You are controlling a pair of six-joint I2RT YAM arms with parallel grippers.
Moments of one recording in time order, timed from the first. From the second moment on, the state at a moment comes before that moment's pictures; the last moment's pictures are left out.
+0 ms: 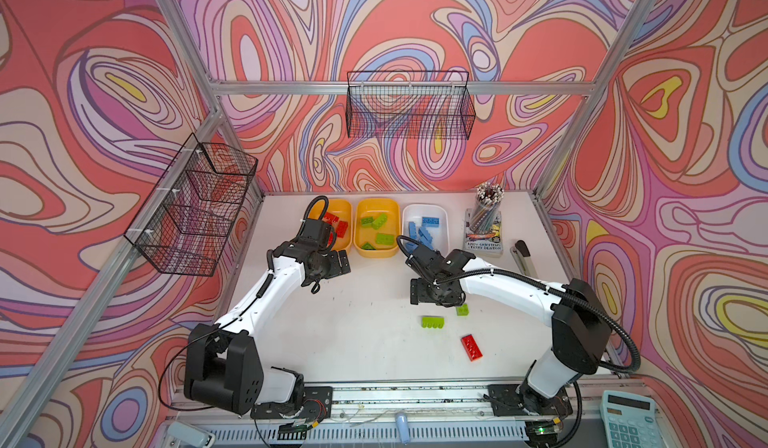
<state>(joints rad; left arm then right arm) -0.24 1.34 1.03 -0.81 -0.01 -0.55 0.83 1.68 1.24 -0.95 0.12 0.88</state>
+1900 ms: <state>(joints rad) -0.25 1.28 0.93 -0.74 0.05 -0.54 0.92 1.64 1.02 -0.82 0.19 1.08</state>
